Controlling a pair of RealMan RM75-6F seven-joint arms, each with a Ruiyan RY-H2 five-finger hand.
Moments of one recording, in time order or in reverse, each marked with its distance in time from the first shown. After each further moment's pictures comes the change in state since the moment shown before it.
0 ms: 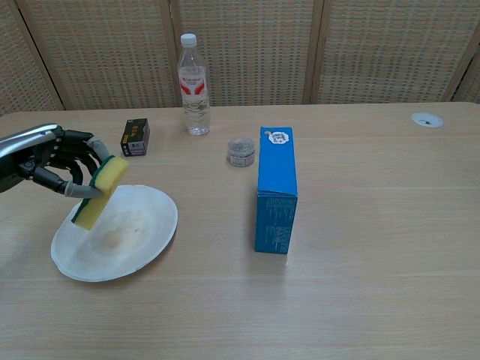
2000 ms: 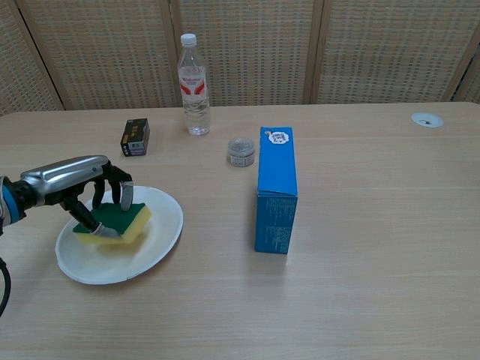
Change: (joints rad) left arm -0.070 -0.104 0.027 0.124 0.072 -0.084 0.467; right arm 0.006 0.024 0.004 -0.010 0.000 -0.012 0.056
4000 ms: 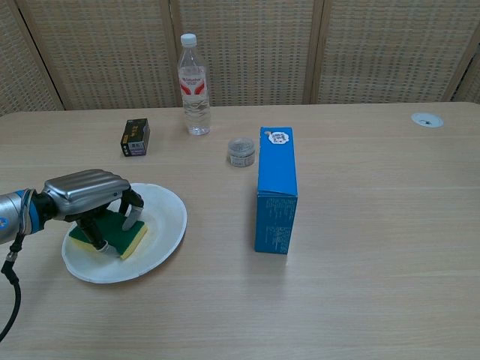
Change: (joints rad) left arm -0.055 -0.071 0.067 0.111 0.048 -0.058 0.183; right arm 0.004 0.007 -0.002 -0.008 0.005 -0.008 0.007
